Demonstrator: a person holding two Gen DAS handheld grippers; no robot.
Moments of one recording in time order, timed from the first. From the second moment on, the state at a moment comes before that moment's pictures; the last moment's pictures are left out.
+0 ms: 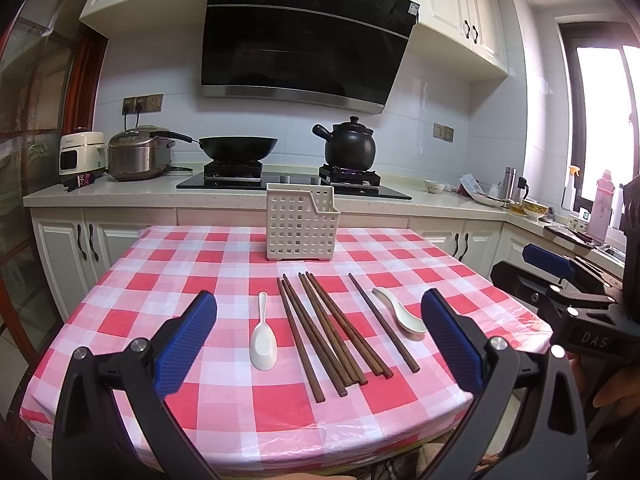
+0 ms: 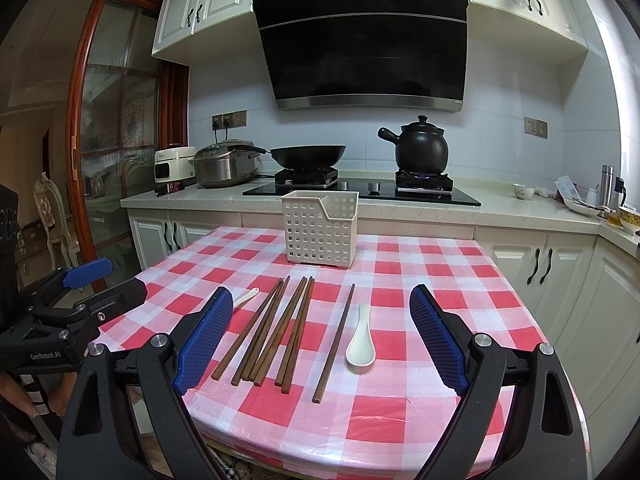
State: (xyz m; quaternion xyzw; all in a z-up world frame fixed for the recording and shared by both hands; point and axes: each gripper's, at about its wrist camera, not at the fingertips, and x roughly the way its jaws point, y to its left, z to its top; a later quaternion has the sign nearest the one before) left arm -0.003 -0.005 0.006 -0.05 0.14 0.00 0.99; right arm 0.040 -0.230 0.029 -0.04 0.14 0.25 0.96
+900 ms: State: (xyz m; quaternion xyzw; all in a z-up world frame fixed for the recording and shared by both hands) left arm 0.031 0.014 -0.017 -0.07 0.20 0.01 0.98; right arm 0.078 -0.226 0.009 -0.02 0.20 0.23 0.95
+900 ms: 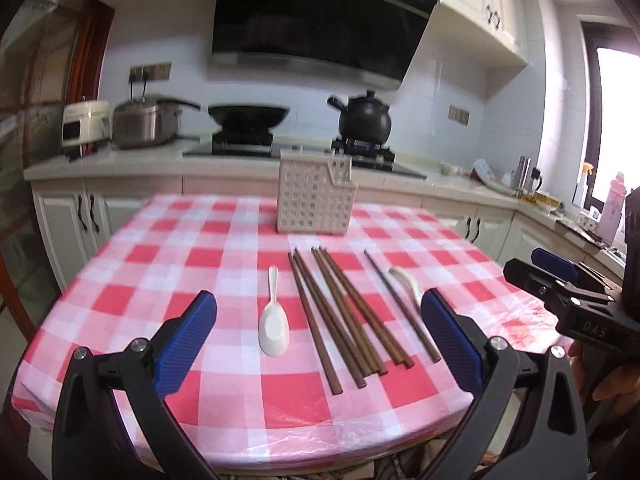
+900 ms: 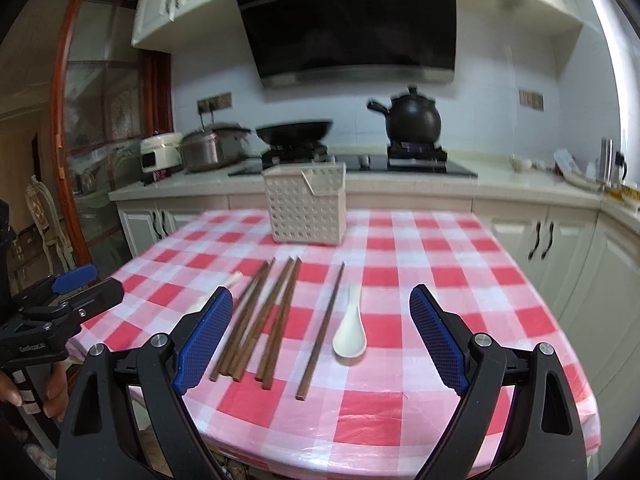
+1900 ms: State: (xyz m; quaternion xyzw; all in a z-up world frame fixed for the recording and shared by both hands) left arm 0.222 0.062 -0.081 -0.08 0.42 0.05 0.90; right arm 0.246 -0.182 -0.066 -0.06 0.40 0.18 0.90
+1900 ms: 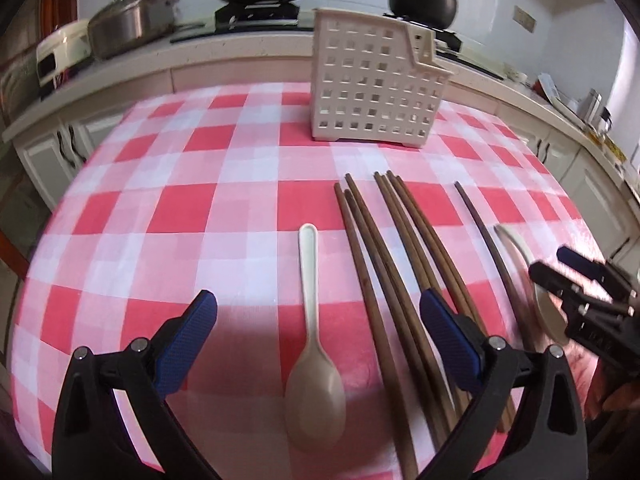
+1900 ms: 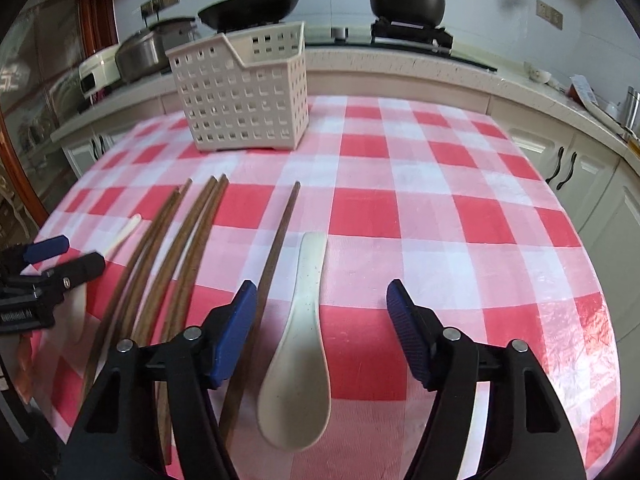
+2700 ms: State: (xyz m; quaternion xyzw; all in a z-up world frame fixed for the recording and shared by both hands) left arm 0.249 0.050 -0.097 -0.03 0.47 0.03 0.88; right arm 0.273 -0.156 -0.079 -0.10 0.44 0.20 0.87
